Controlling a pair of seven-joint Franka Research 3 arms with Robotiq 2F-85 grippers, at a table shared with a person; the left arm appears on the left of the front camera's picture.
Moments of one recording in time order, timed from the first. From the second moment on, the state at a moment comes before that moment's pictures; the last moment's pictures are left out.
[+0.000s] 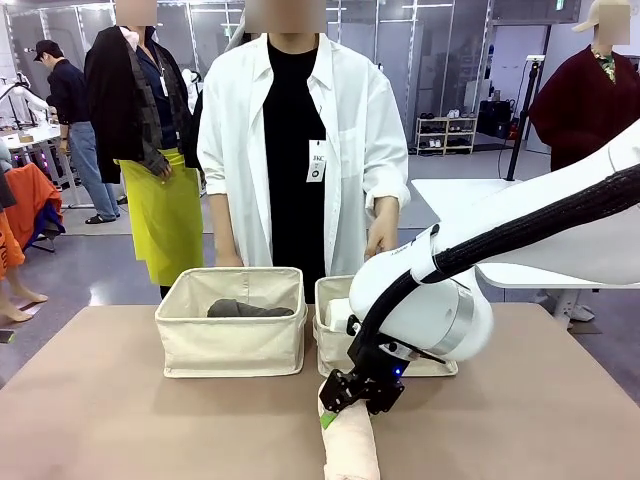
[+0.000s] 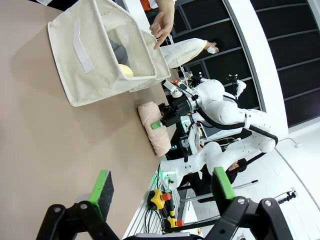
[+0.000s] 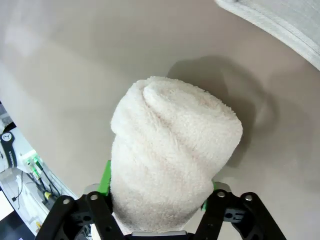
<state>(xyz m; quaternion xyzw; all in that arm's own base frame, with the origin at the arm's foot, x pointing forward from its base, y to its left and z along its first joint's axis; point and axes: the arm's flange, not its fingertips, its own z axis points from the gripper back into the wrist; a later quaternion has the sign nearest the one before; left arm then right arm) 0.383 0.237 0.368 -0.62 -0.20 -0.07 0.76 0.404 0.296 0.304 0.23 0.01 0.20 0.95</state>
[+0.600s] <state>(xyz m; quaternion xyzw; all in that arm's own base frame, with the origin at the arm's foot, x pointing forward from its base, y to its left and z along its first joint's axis) 0.383 0.237 0.368 -0.62 -0.20 -0.07 0.76 0.404 0.296 0.318 0.24 0.04 0.21 0.95</state>
